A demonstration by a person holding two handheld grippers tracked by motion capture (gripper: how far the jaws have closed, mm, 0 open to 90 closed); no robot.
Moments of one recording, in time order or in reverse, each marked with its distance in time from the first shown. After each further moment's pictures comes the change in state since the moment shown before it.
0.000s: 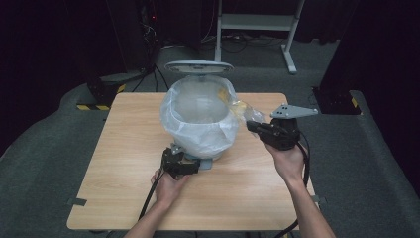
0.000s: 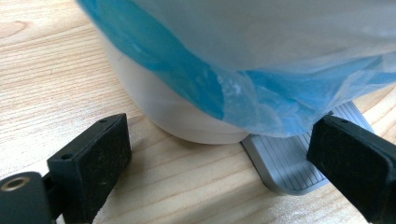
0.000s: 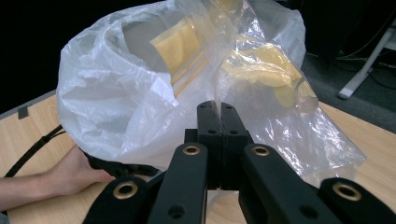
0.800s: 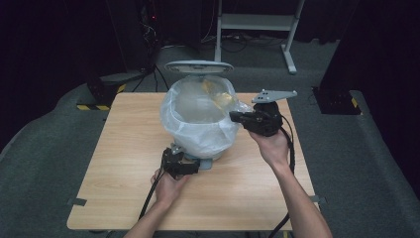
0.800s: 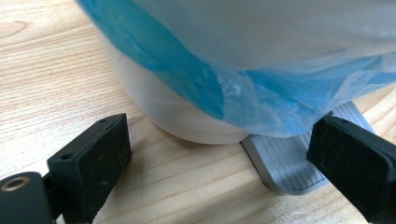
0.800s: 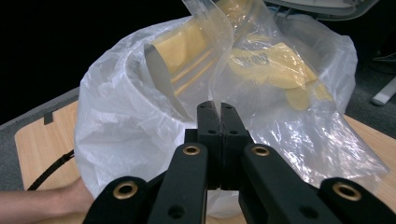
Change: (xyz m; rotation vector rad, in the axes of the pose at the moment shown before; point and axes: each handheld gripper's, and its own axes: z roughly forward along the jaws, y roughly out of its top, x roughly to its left) left arm 0.000 0.000 0.000 0.002 0.000 0.003; right arm 0.006 0.036 0.035 0.032 0.094 -0.011
